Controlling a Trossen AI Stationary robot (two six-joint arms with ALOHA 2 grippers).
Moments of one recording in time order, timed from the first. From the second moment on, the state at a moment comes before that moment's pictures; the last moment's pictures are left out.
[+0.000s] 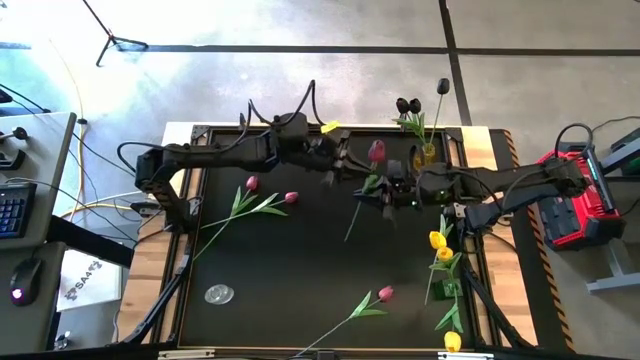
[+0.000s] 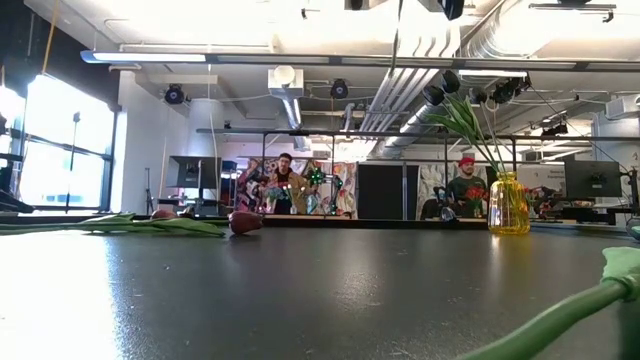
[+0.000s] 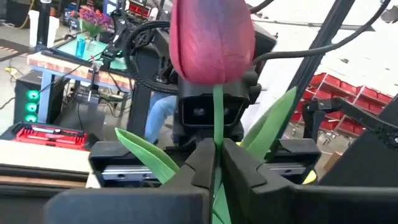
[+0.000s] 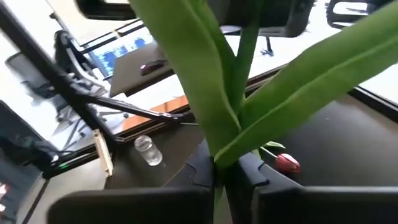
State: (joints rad) left arm 0.17 1.73 1.55 0.21 0.43 -0.34; right arm 0.15 1.12 1.03 -0.17 0.22 0.41
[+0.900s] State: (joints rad) left arm 0.18 1.19 0.97 0.20 -0.04 -0.29; right arm 0.18 1.06 1.03 -0.14 0.38 0.36
